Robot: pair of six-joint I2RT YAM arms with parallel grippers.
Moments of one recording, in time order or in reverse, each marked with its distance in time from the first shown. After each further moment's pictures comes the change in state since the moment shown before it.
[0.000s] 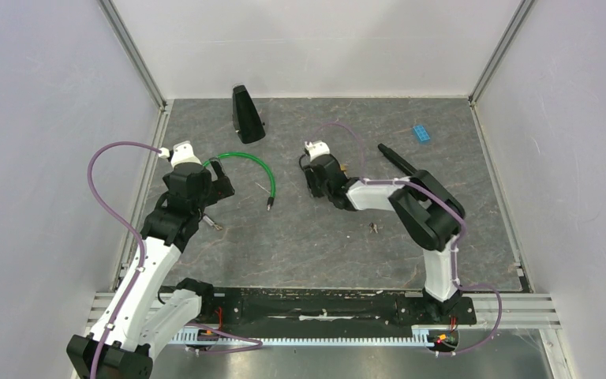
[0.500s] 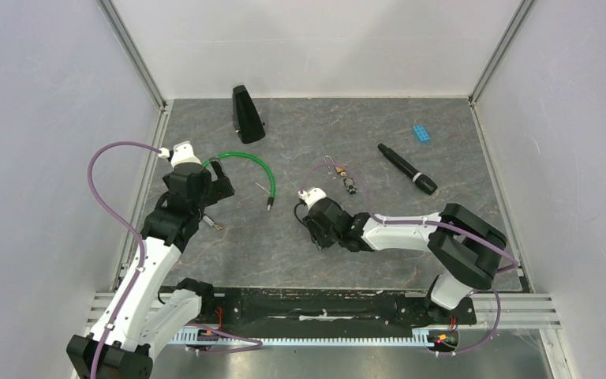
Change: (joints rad) left arm 0.000 0.000 0.000 0.000 0.000 0.000; right arm 0.252 -0.380 -0.350 -0.267 -0.061 0.076
